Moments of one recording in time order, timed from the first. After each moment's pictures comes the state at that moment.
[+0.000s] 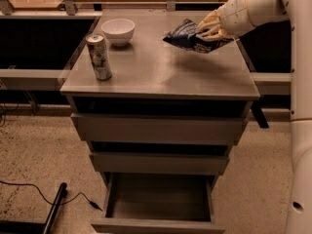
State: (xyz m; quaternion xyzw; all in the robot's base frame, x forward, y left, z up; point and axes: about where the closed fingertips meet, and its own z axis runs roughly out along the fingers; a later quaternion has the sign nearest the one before) arm 0.738 -0.147 0.945 -0.77 0.44 -0.04 0.47
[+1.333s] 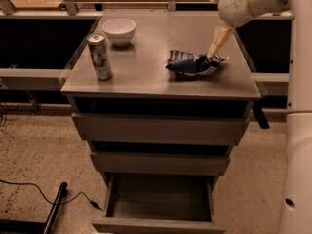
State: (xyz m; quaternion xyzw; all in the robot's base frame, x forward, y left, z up) arm 0.733 -0.136 0.971 -0.78 0.41 -0.04 0.48
